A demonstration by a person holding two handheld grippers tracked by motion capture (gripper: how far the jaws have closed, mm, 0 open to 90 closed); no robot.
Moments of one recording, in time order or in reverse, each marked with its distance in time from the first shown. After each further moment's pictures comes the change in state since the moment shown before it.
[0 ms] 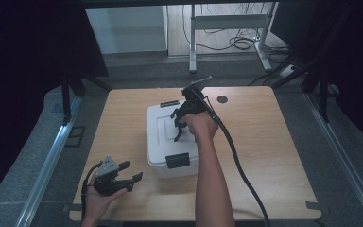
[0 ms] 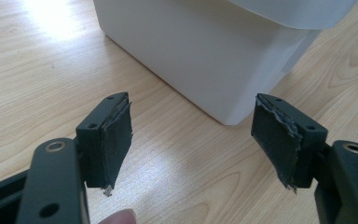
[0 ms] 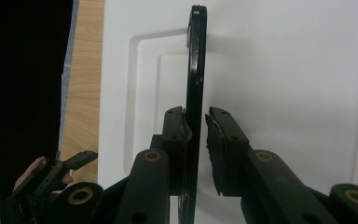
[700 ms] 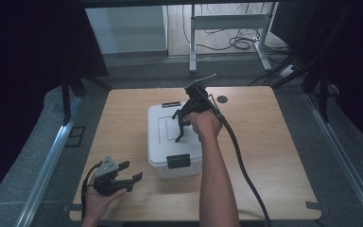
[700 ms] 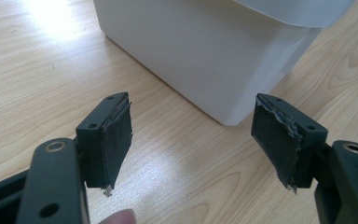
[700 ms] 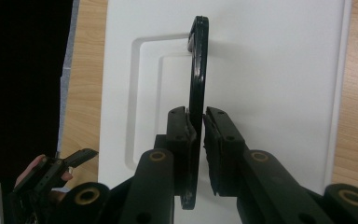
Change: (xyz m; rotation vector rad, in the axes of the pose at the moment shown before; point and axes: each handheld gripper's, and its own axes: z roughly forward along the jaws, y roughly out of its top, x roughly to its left) left arm 0.000 0.000 -0.001 -0.002 0.002 0.000; right arm -0.004 -0.001 -0.013 -0.014 -0.007 0.000
